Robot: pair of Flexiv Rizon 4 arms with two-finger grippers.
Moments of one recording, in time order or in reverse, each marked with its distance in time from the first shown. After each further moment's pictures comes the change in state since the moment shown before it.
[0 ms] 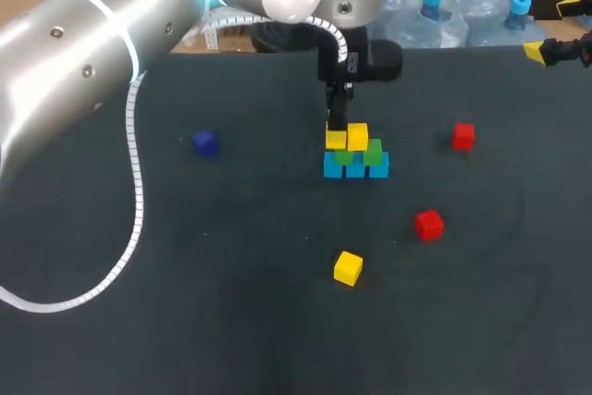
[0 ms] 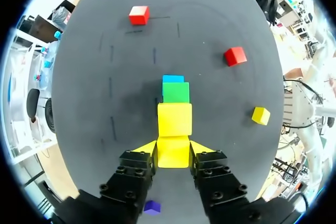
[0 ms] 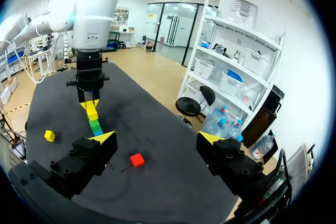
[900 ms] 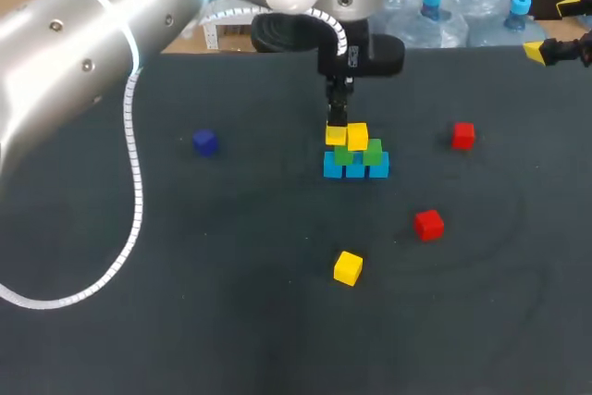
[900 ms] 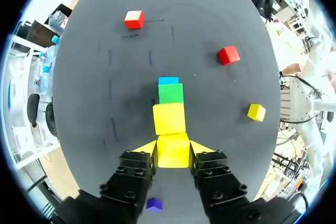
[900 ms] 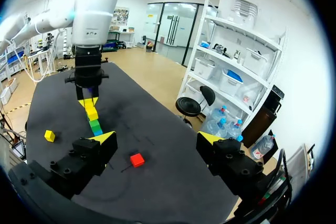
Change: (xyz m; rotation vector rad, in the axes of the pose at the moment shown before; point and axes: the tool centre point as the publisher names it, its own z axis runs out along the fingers) left arm -0.001 -0.003 -0.011 0.005 0.006 0.035; right arm 0.000 0.000 0.000 0.000 0.000 0.000
